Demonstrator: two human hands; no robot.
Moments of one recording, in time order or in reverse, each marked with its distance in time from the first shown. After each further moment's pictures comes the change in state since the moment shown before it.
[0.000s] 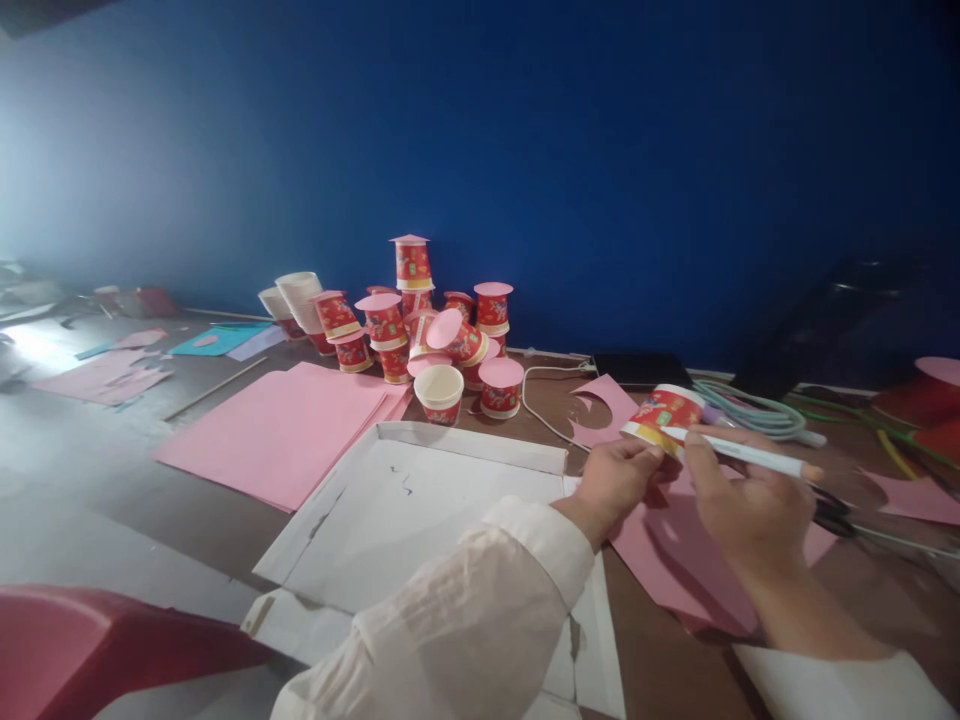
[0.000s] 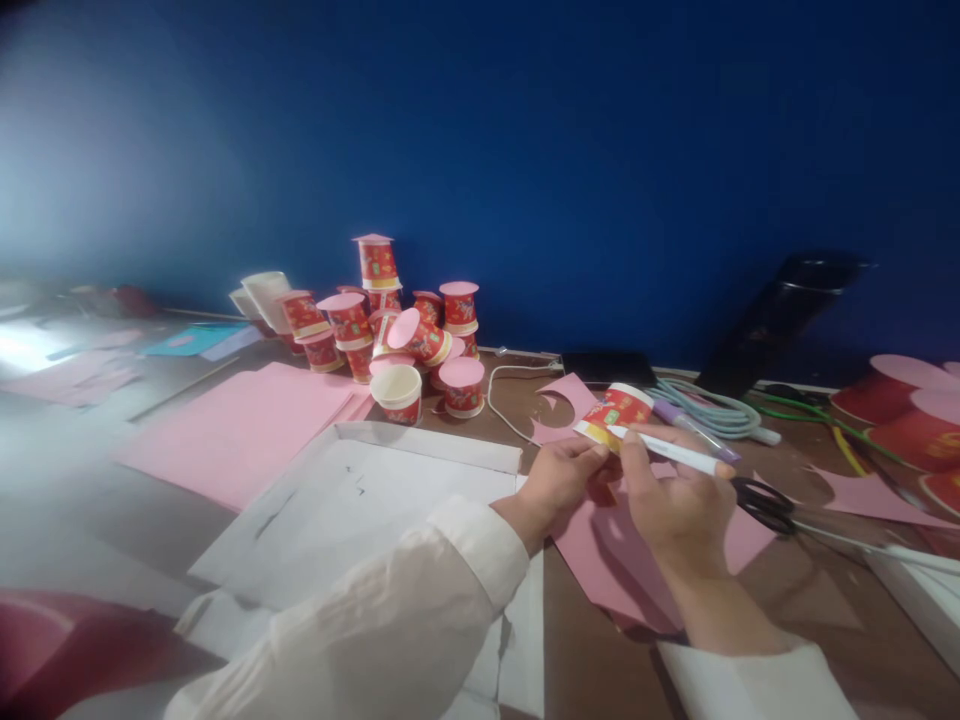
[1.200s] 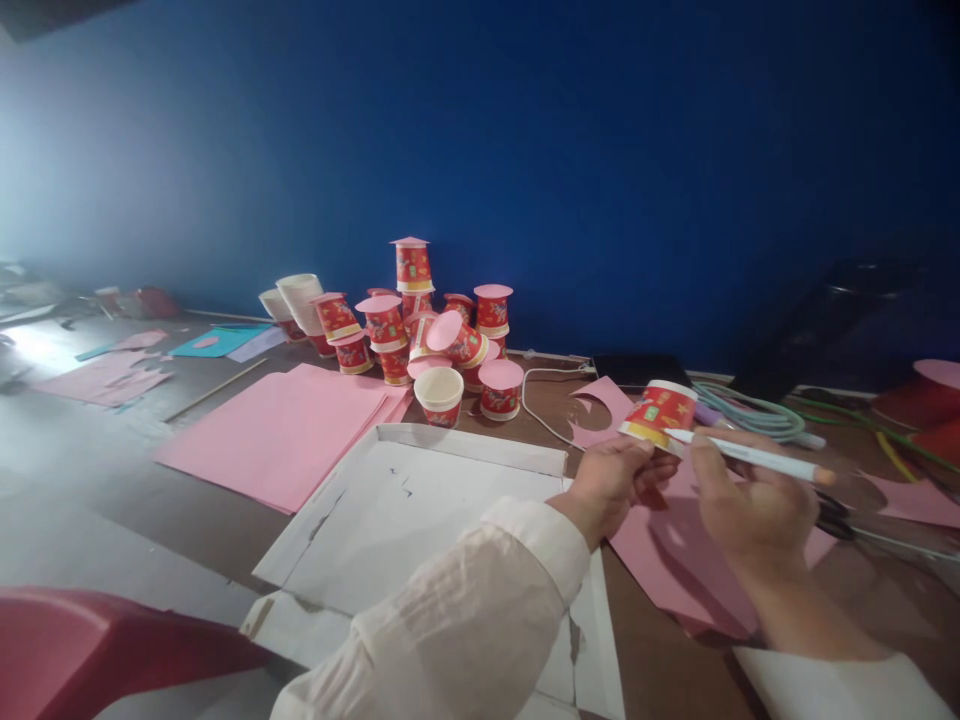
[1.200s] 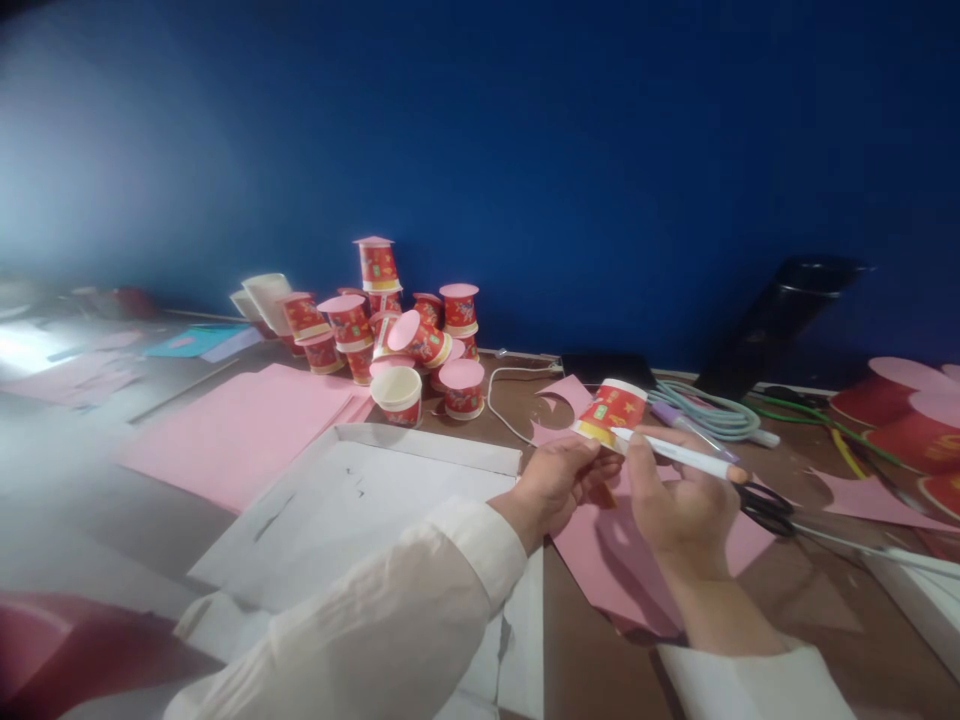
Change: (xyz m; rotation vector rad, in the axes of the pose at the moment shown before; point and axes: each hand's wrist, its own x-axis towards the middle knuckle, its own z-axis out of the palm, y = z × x) left_hand 0.000 0.008 0.006 -0.424 0.036 -0.090; right_hand 0.002 0.008 0.004 0.019 0.066 0.018
